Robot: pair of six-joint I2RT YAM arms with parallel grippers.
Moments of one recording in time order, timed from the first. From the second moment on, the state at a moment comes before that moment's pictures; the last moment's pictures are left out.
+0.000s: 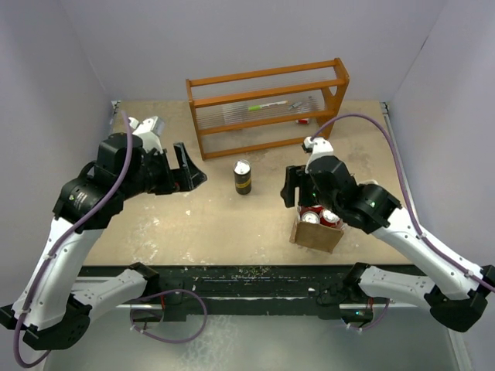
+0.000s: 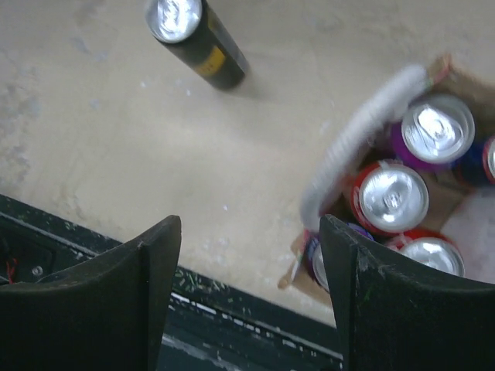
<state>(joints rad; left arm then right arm) -0.50 0.98 1.52 -1.08 0.07 -0.57 0.83 1.04 1.20 -0.78 0.30 0.46</state>
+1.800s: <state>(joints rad) -0.50 1.08 1.49 -1.11 0.08 -0.62 0.26 1.36 1.08 -0.74 0.44 0.55</state>
